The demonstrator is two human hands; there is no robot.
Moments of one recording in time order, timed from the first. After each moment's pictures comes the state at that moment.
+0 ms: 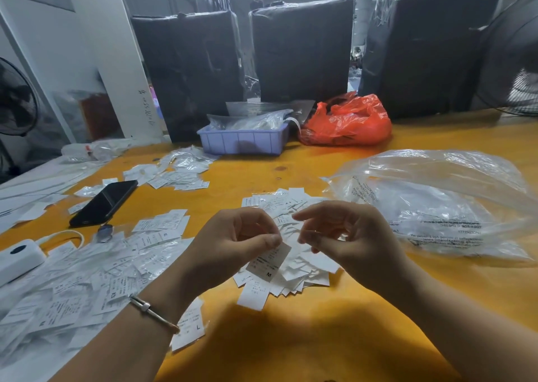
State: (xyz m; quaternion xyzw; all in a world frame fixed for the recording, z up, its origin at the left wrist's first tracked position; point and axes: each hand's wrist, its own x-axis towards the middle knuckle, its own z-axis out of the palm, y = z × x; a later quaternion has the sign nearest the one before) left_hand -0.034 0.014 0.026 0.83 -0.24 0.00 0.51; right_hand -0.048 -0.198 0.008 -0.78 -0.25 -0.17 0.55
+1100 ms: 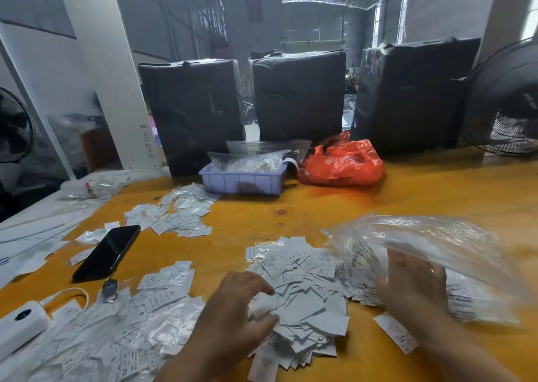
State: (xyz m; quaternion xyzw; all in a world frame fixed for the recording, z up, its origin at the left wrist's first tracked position) left_hand -0.016 0.027 0.012 0.94 -0.21 0.07 0.26; right_hand -0.010 -0.251 0.012 -0.97 0.16 -0.16 0.12
